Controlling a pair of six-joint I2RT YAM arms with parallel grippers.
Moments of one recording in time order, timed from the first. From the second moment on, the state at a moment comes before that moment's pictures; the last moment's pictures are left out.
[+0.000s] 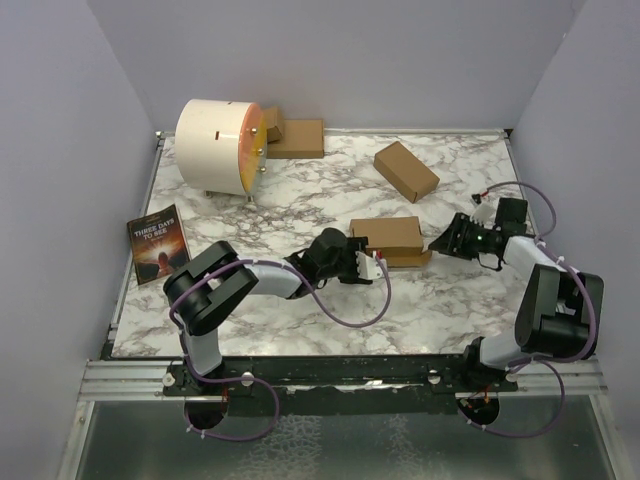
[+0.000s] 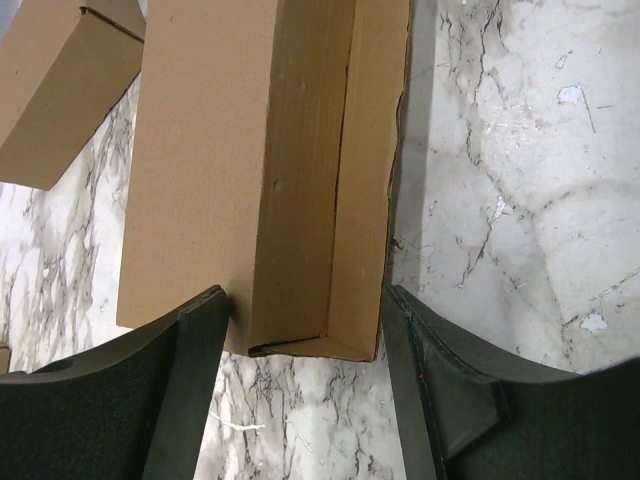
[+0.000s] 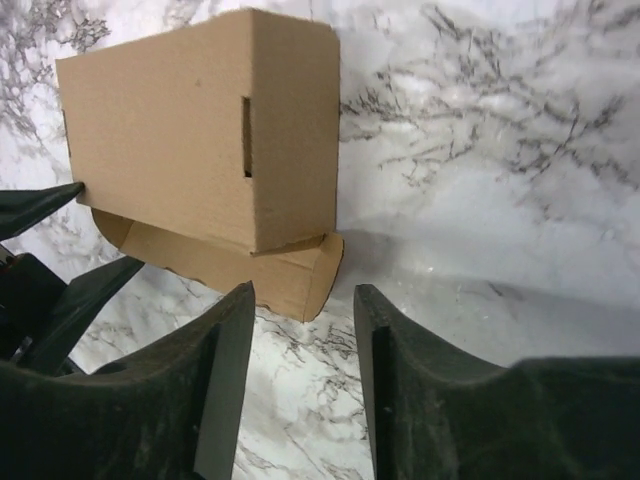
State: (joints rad) left arm -0.89 1.80 0.81 0.51 0.21 0.73; right arm -0.24 1.47 0.72 -0.24 -0.71 0.14
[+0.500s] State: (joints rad) left arm -0.93 1.82 0.84 0.51 0.09 0.62; right arm -0.24 1.54 0.92 -0.38 -0.76 -0.16
